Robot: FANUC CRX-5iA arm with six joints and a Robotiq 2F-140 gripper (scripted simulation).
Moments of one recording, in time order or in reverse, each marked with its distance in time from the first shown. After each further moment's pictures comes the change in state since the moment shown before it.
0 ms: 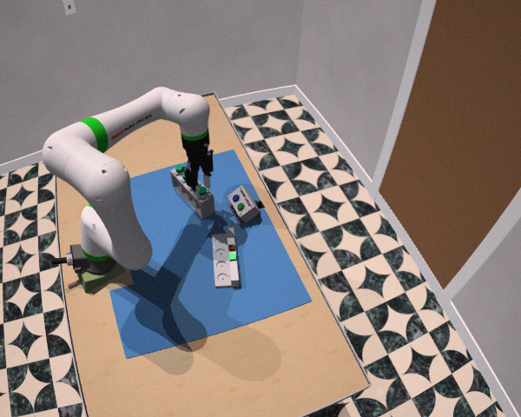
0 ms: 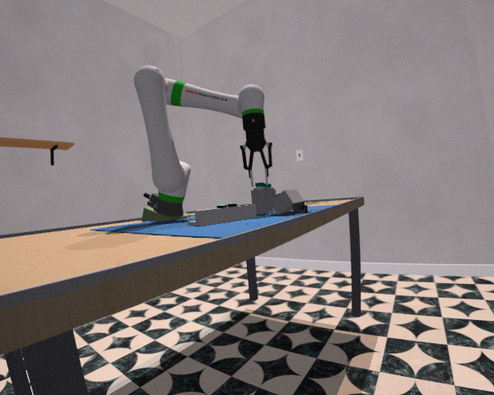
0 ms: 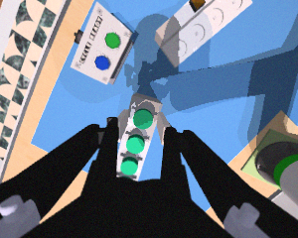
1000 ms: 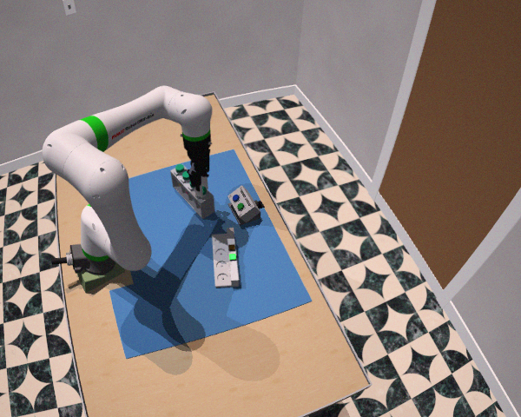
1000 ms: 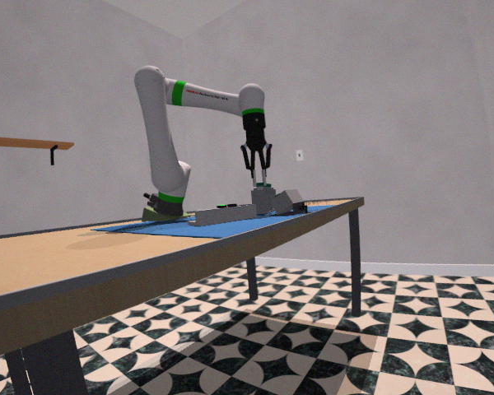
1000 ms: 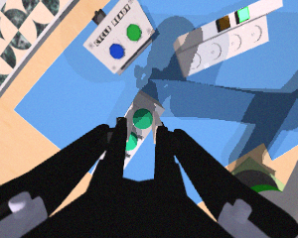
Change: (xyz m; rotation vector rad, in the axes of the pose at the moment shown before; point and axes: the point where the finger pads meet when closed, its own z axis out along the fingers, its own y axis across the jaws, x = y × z) arm 0.000 0.000 0.000 -0.002 -0.024 -0.282
